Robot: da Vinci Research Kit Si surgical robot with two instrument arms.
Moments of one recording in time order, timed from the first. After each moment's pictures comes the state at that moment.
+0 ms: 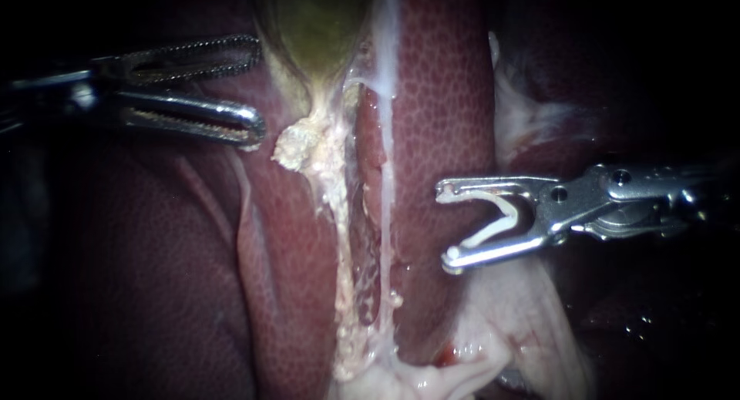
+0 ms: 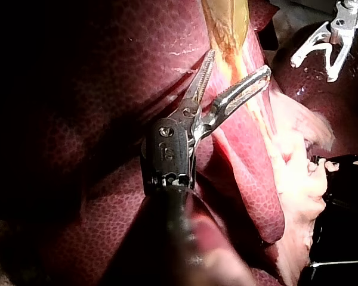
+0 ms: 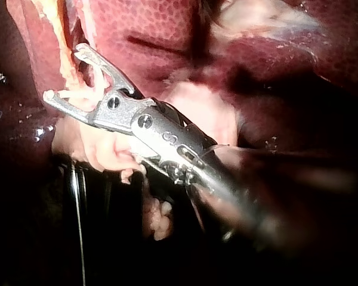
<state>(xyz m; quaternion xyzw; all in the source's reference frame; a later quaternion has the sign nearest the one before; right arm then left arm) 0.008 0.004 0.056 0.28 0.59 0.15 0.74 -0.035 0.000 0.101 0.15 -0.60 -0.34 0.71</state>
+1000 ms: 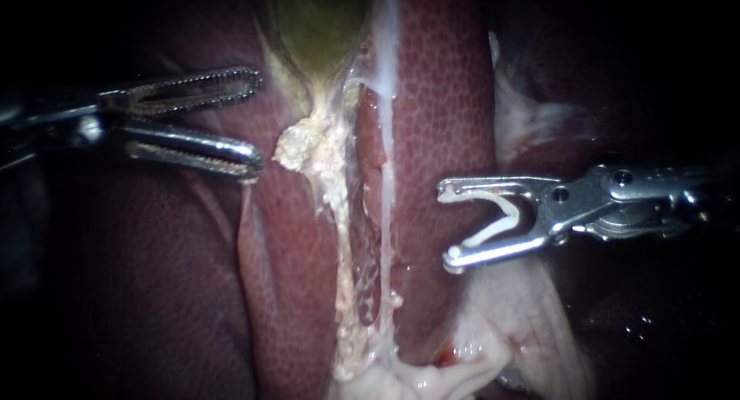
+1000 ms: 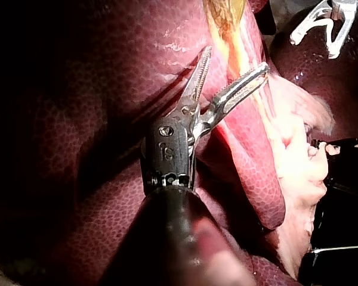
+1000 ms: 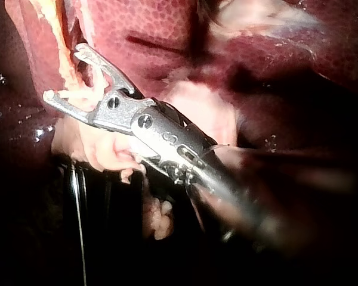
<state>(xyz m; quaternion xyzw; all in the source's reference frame) 0.008 0.004 0.056 0.29 0.59 0.15 0.74 -0.036 -0.003 0.104 0.15 -0.60 -0.34 0.71</state>
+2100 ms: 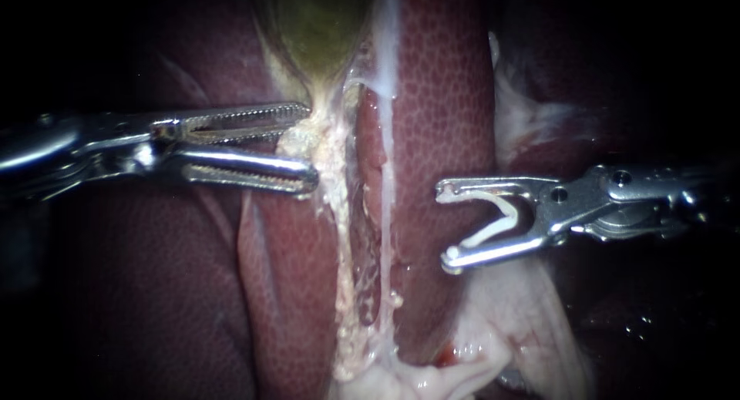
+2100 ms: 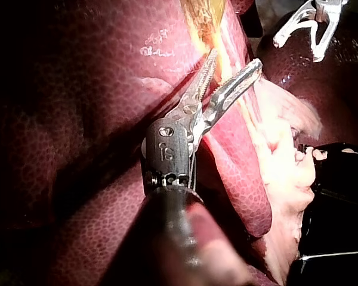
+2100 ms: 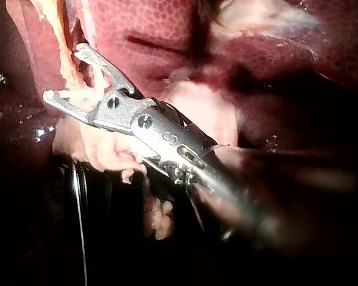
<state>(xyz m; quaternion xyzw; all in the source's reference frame) 0.008 0.004 0.056 0.29 0.59 0.15 0.74 -0.039 -0.005 0.106 0.16 -0.59 -0.35 0.71</state>
